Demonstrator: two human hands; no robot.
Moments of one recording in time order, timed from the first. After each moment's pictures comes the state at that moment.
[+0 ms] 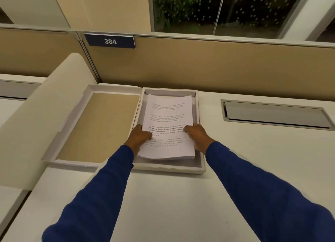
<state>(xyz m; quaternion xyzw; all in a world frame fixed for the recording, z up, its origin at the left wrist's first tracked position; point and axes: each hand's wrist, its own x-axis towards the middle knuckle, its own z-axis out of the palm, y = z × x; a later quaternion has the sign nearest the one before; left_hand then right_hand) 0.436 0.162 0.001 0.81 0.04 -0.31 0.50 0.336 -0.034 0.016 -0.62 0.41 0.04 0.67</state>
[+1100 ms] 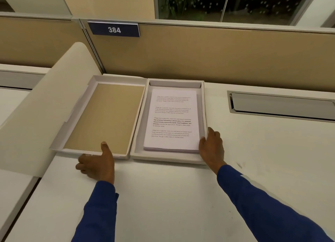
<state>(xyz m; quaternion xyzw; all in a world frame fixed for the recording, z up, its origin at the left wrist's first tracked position) 0.381 0.292 -0.036 0.81 0.38 0.04 0.44 0.263 -0.021 -0.039 -0.87 0.39 -0.04 0.31</state>
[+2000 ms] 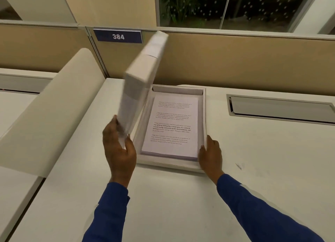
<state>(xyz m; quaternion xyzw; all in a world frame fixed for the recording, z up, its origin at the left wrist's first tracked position) 0.338 0.244 0.034 0.83 -0.13 0.23 0.49 0.242 -0.002 -0.050 -0.85 0.38 -0.09 0.36</state>
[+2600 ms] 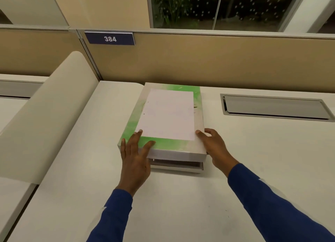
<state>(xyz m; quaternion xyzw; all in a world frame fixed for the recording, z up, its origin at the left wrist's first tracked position) 0.324 0.232 -0.025 0.89 -0.34 0.16 0.25 0.251 -0.032 0.016 -0.65 0.44 -0.03 0.61</state>
